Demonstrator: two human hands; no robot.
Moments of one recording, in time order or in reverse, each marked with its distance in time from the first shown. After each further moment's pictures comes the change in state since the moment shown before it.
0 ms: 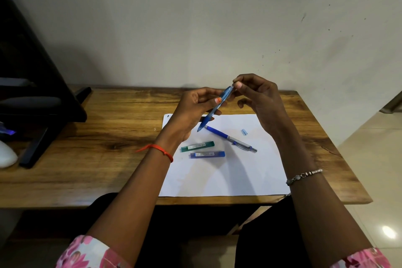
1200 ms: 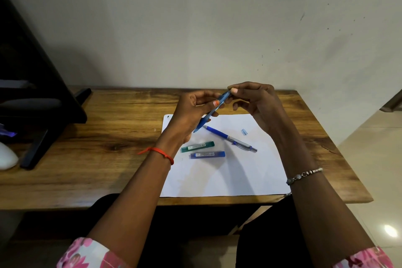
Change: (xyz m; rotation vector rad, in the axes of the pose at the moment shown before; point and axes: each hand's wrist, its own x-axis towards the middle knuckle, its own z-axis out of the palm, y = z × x) left_hand -0.004 -0.004 0.003 -0.003 0.063 -0.001; right_hand 0.001 0.001 0.000 0.157 -0.022 0.167
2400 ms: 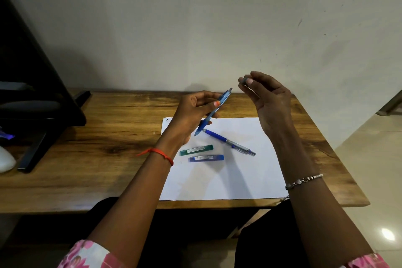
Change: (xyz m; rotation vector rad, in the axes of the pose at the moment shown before) left_hand 0.005 0.003 -0.001 -0.017 -0.035 -0.003; right_hand -0.002 -0.004 -0.001 0.333 0.254 -0.205
